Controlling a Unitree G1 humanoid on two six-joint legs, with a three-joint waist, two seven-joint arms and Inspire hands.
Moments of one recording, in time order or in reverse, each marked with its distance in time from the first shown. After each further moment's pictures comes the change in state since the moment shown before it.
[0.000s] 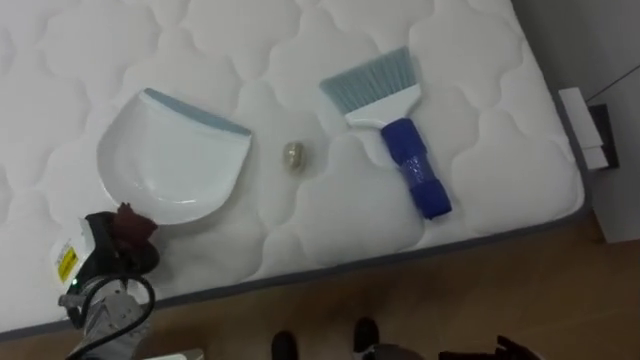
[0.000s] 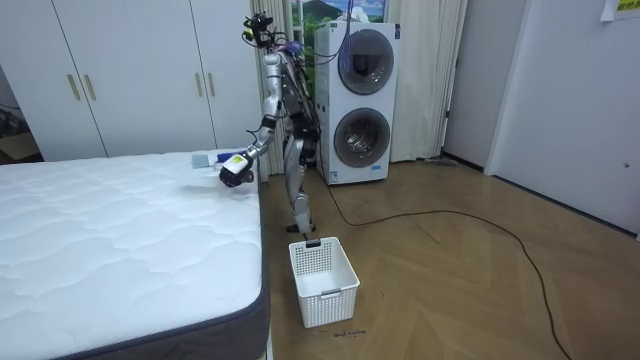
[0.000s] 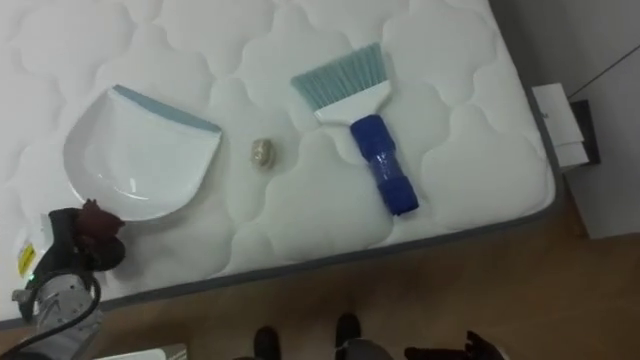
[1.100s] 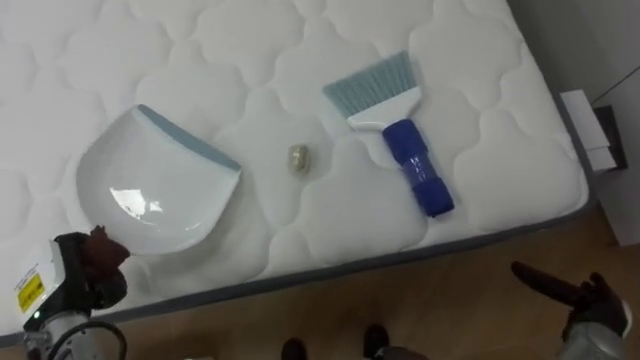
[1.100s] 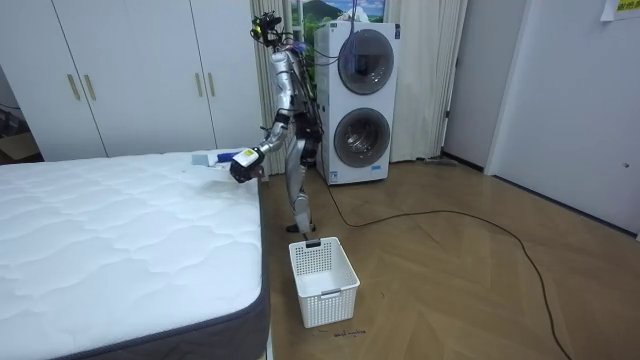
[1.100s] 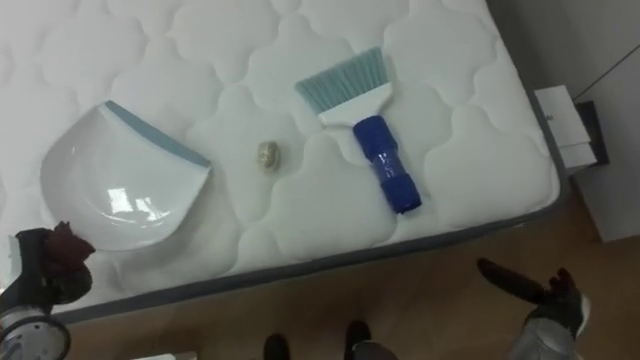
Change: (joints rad) left arm 0.233 0.082 -0.035 -0.152 0.050 -0.064 0.022; right arm -0.026 -0.084 -0.249 -0.370 0.057 -0.117 -0.281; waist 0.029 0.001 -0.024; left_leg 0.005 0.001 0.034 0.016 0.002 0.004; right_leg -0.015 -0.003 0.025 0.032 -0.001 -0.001
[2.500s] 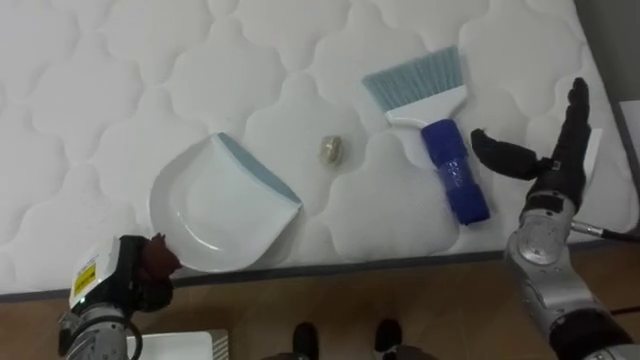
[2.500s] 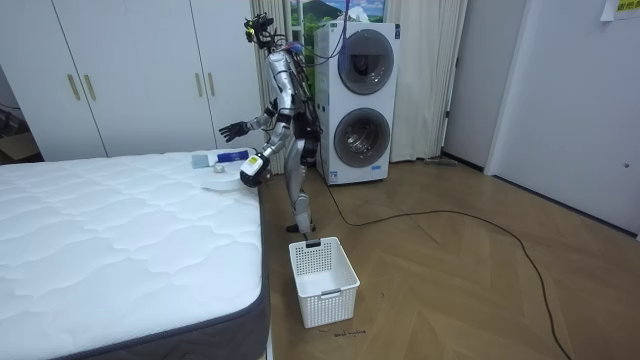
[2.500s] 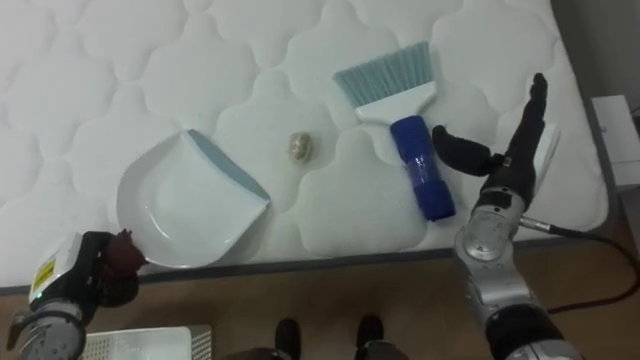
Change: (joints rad) left arm -0.059 0.003 -0.138 -0.025 -0.009 0.003 -0.249; right arm -0.154 0.006 0.308 -0.231 -0.388 -0.204 -0.274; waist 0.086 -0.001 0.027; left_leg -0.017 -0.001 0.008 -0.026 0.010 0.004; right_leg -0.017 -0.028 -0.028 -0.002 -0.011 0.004
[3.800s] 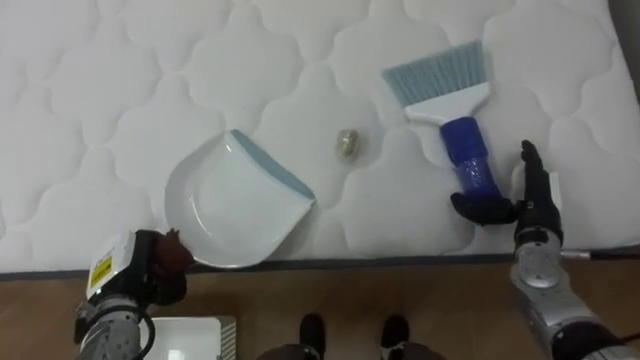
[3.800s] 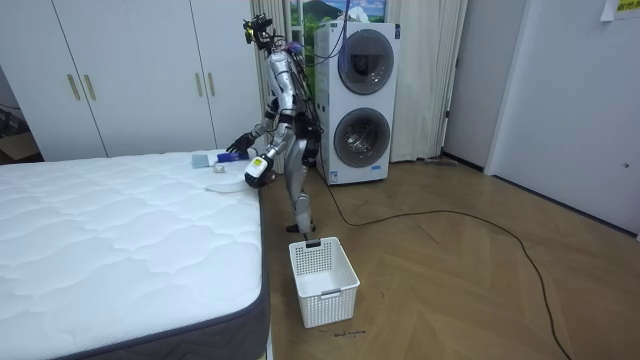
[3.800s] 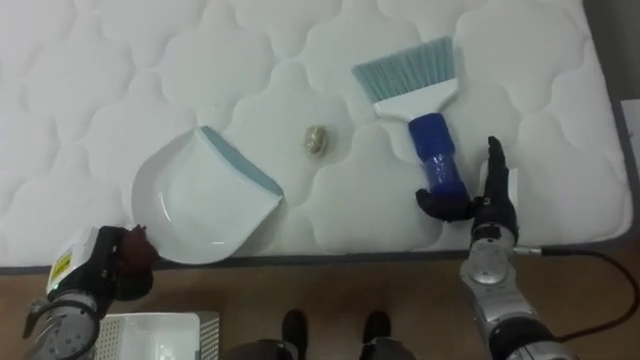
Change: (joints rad) left arm -0.046 -0.034 -0.034 0.059 -0.012 -0.014 -0.019; right arm -0.052 0.006 0.030 0.272 0.005 0.059 0.203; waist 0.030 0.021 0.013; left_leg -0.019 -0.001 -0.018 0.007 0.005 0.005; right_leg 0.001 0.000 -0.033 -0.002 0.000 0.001
